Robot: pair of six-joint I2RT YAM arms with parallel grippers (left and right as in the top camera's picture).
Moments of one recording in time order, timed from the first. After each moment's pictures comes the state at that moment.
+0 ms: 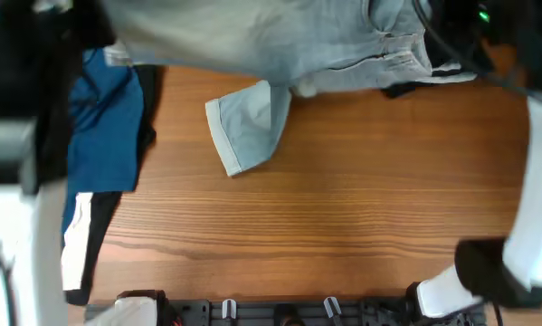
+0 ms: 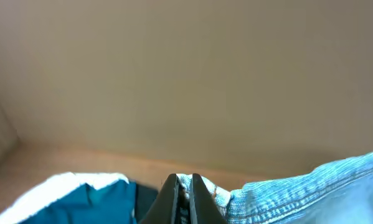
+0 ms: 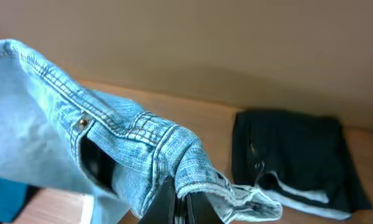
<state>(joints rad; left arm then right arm) -0.01 1.37 1.82 -0.71 -0.06 -0.15 0.05 1.74 2.45 -1.30 -0.27 -0.05</state>
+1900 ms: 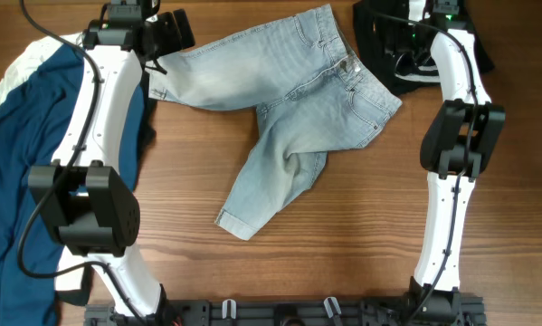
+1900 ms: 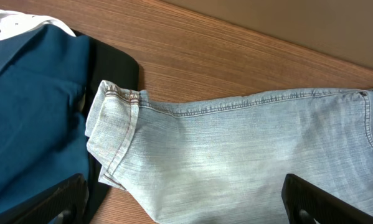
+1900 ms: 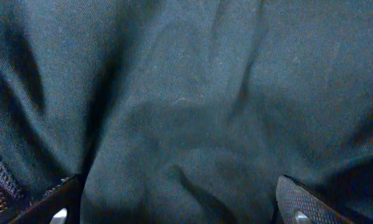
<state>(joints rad) -0.06 1.98 1.83 -0.76 -0.05 -0.32 -0.11 2.72 2.46 -0.73 -0.07 -0.19</state>
